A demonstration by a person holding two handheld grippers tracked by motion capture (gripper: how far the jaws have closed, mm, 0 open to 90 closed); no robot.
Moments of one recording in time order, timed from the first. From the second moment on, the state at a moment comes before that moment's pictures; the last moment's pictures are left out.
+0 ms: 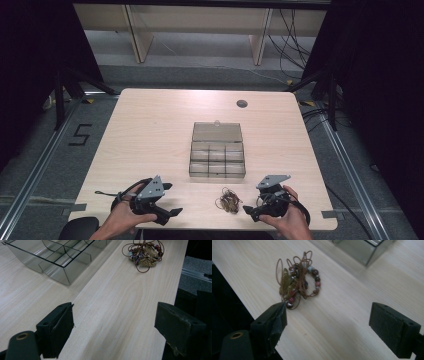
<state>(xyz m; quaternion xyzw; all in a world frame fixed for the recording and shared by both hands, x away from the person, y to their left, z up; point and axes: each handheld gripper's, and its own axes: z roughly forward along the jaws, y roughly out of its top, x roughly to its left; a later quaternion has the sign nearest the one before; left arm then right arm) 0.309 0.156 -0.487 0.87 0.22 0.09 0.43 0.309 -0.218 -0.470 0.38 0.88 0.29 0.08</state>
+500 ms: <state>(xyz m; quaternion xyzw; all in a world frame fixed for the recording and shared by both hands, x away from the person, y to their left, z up) 0.307 0.155 -0.488 0.86 0.23 0.09 0.44 0.320 -0.179 -0.473 0.35 0.90 0.27 0.05</state>
